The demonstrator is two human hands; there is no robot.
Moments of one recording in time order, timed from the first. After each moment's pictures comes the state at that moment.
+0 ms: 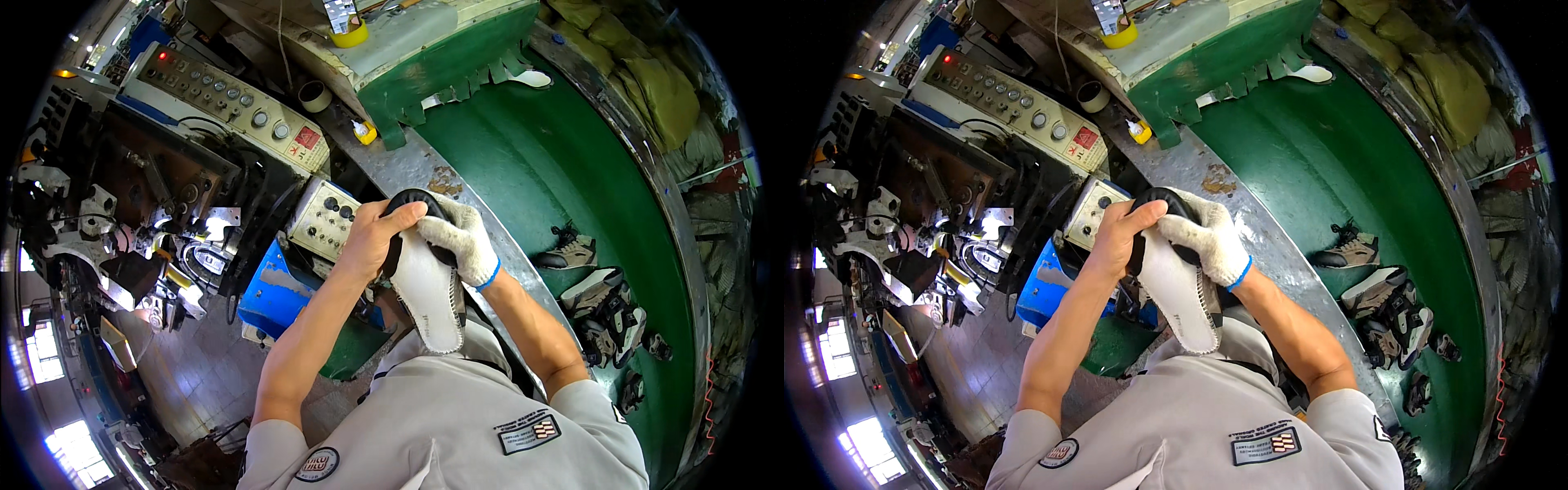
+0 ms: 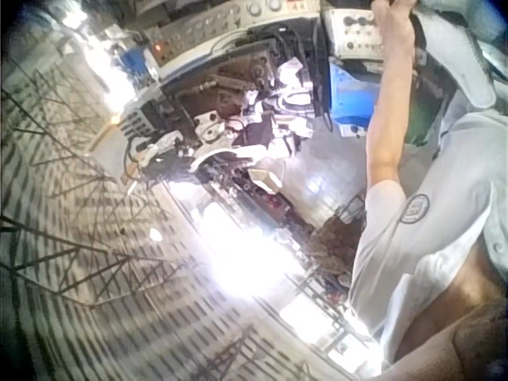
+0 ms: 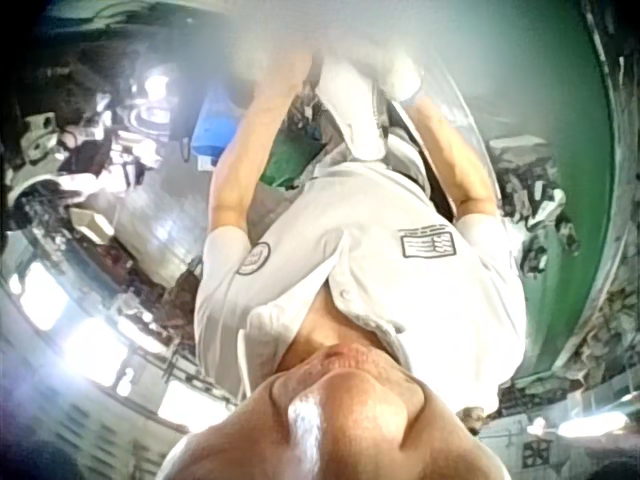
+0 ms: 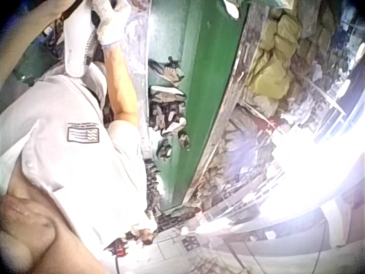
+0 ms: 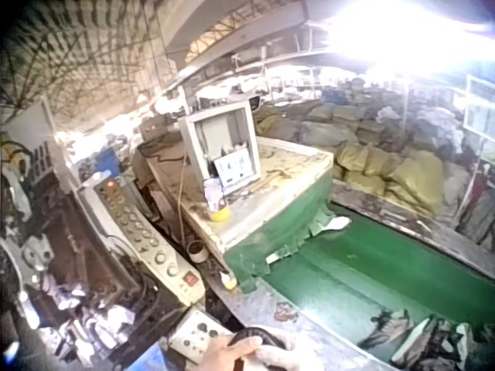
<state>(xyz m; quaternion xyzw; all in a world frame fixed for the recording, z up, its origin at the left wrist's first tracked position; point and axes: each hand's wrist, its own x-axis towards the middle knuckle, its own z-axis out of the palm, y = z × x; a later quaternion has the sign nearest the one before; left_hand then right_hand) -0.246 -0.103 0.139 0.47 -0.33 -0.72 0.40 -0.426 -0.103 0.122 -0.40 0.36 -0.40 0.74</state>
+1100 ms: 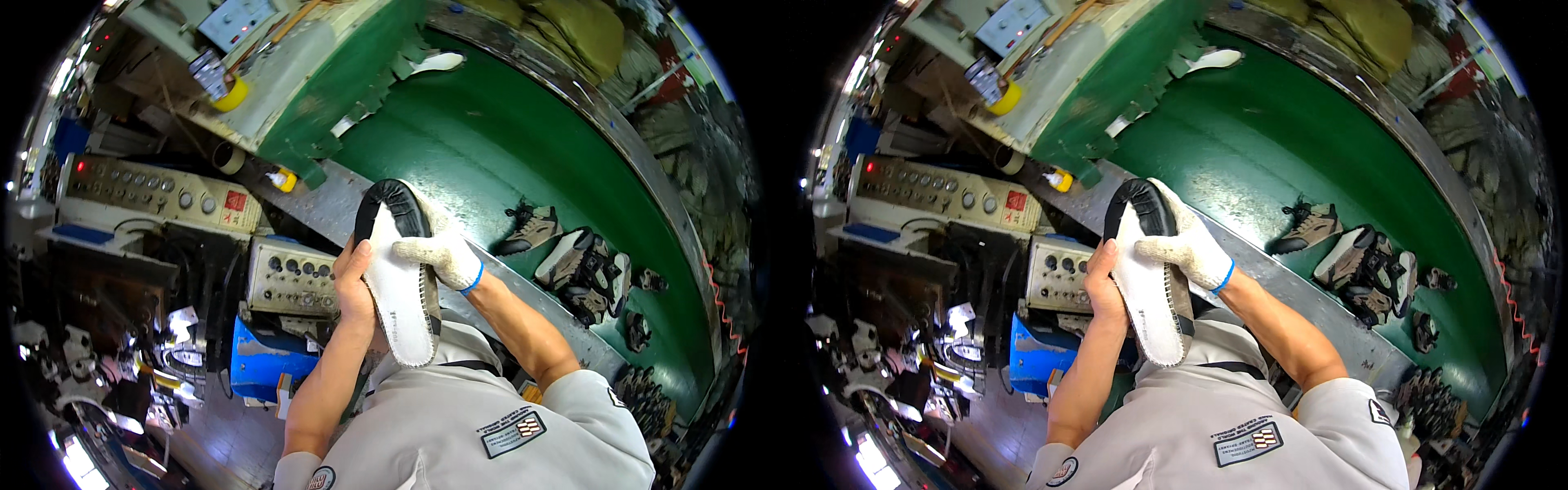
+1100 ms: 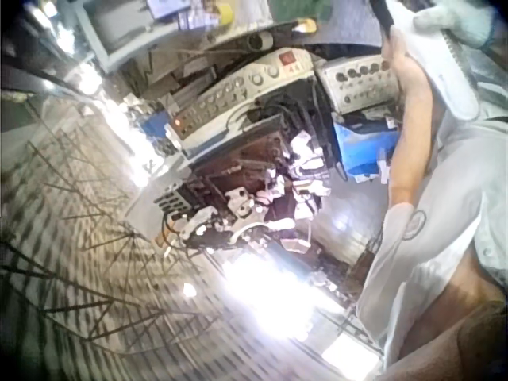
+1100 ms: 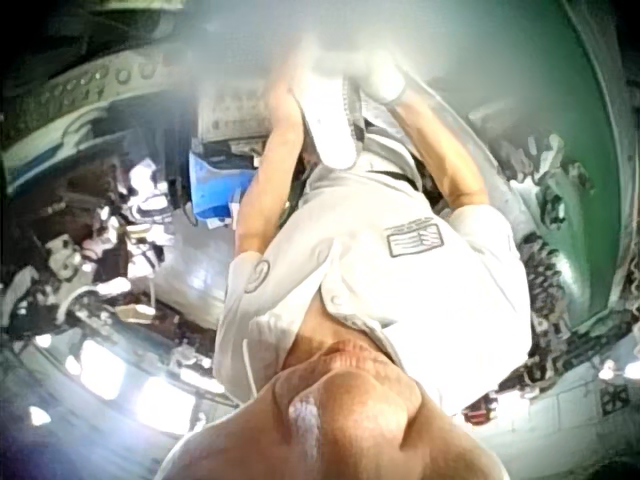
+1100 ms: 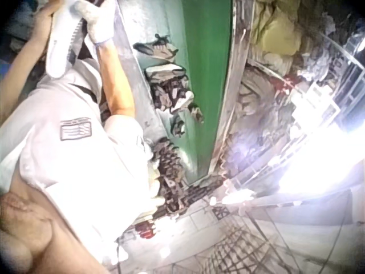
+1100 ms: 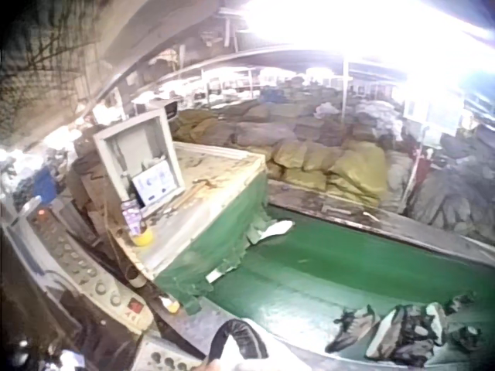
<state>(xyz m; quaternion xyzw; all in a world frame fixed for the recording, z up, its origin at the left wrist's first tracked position) -0.340 -0.133 0.078 0.39 -0.25 -0.73 0.50 -0.505 -0.147 0.080 -0.34 0.37 -0.53 0.68</state>
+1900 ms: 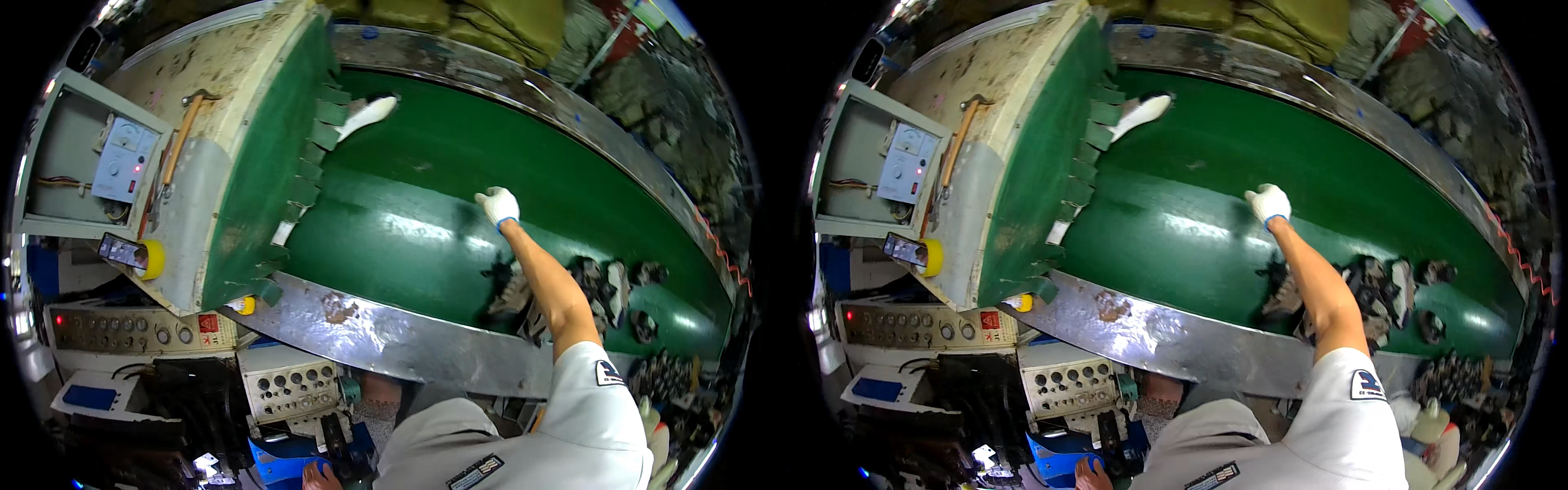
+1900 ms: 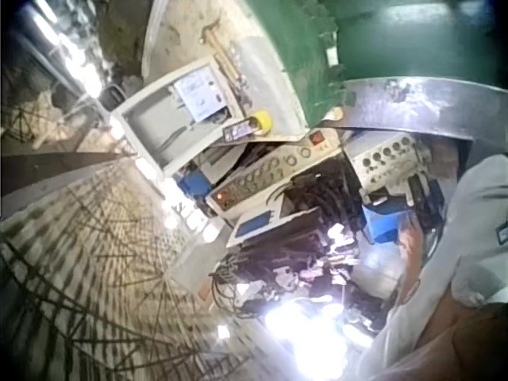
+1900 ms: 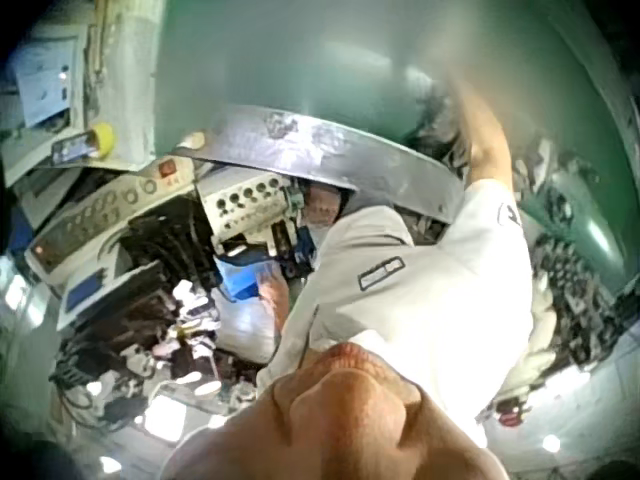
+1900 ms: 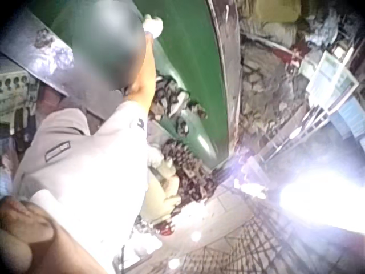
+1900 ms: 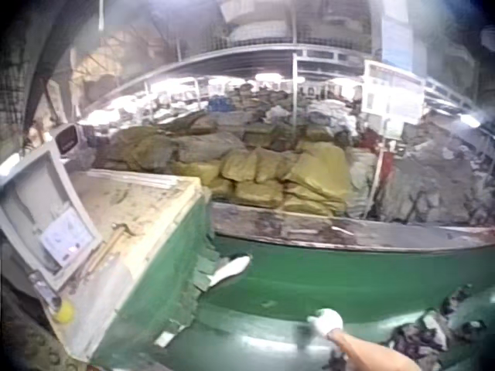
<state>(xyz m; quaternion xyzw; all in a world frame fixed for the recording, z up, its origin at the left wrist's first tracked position) -0.151 0.011 0.010 0.59 -0.79 -0.02 -0.16 -0.862 -0.318 -0.214 -0.32 0.90 -0.19 0.21</state>
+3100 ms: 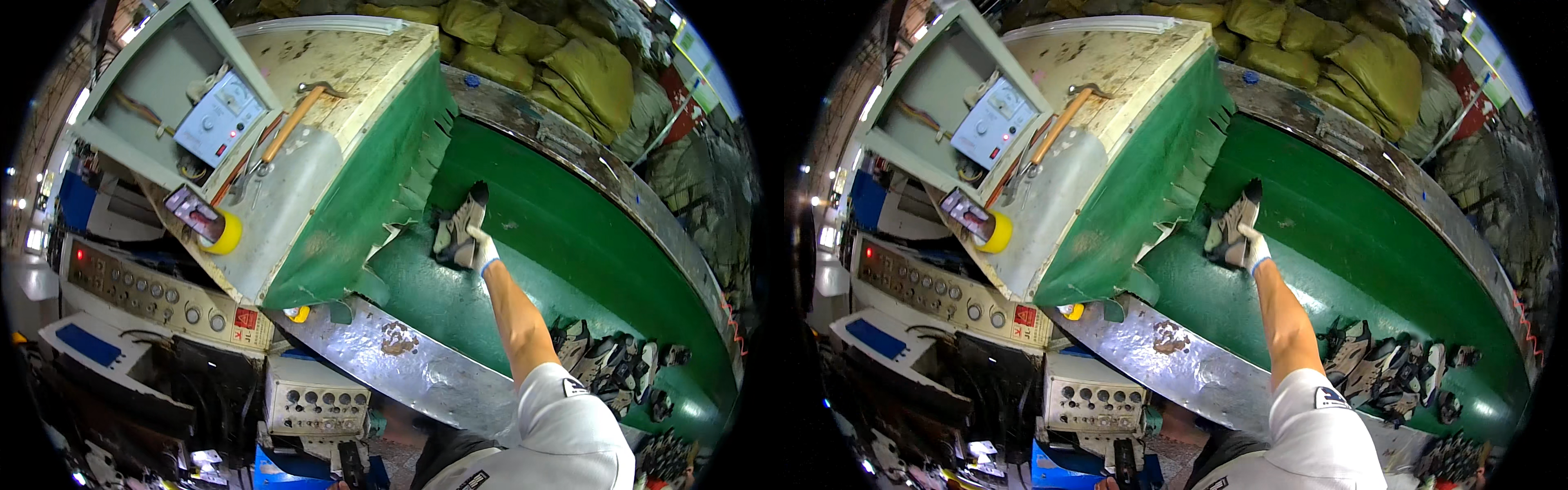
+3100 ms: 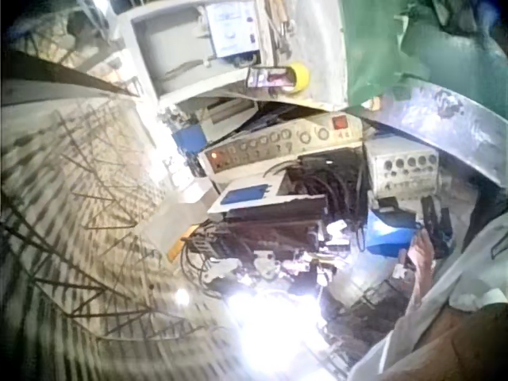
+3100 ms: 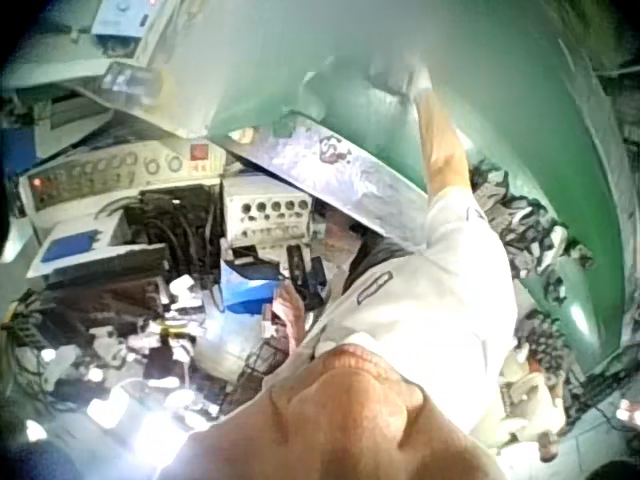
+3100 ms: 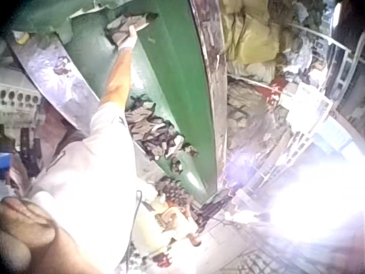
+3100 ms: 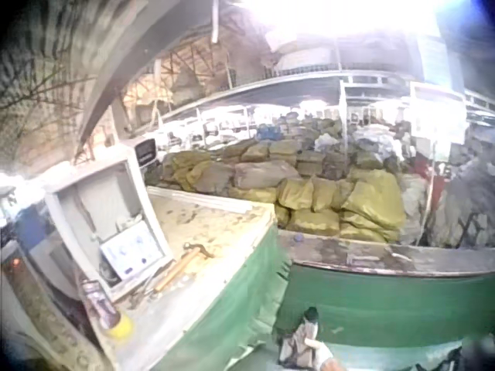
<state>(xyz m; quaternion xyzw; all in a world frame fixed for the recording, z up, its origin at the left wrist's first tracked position) -0.191 -0.004 0.002 0.78 -0.60 -0.08 -0.13 -0.673 -0.480 -0.302 0.03 0.33 -0.61 0.72</state>
